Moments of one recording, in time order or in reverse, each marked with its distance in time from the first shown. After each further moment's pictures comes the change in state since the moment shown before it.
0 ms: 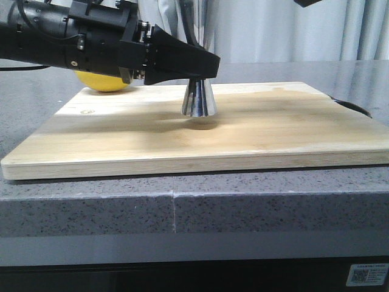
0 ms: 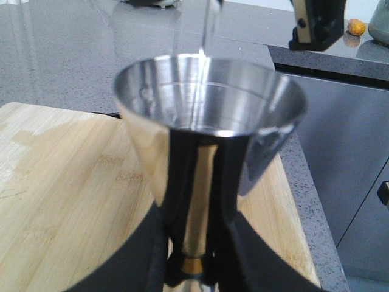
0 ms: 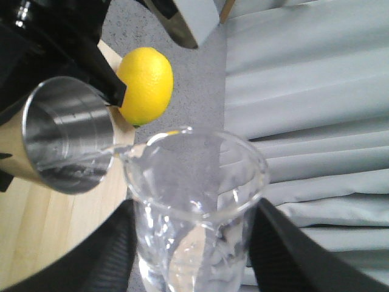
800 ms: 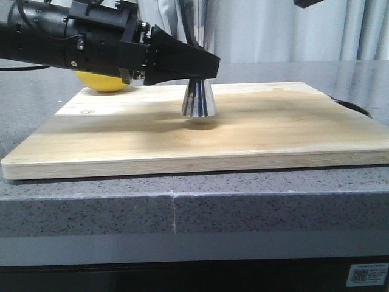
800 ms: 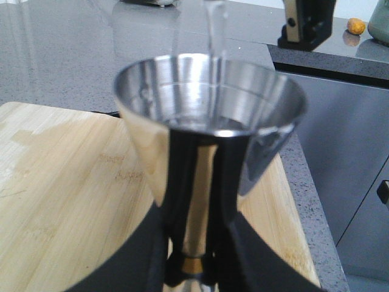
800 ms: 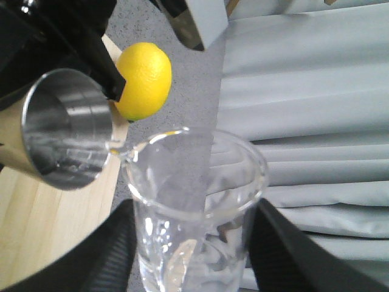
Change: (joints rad) left arm 0.000 0.000 0.000 0.005 0.000 0.000; right arm 0.015 0.000 0.000 0.000 0.026 -0.080
